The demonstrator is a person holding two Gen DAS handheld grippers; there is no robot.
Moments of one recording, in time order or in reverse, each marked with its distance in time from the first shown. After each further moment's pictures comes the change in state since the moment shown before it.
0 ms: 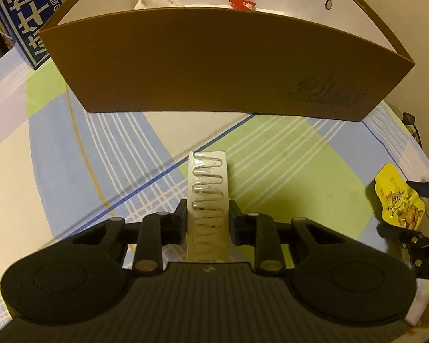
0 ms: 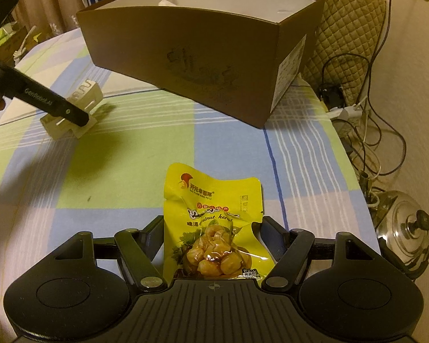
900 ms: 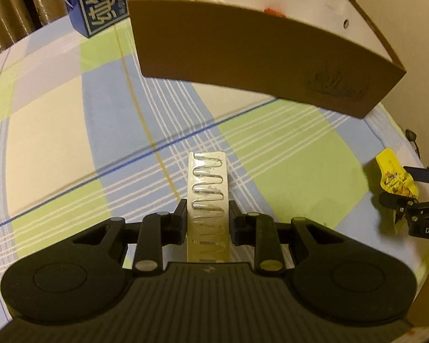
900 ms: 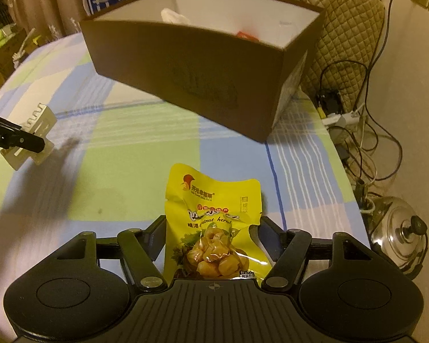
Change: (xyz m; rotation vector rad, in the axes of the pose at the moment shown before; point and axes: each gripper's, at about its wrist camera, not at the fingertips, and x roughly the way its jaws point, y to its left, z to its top) left arm -0.053 0.026 -0.050 -0.136 -0.042 0.028; right arm -0.014 0.009 0.012 -0.002 -0.015 -0.004
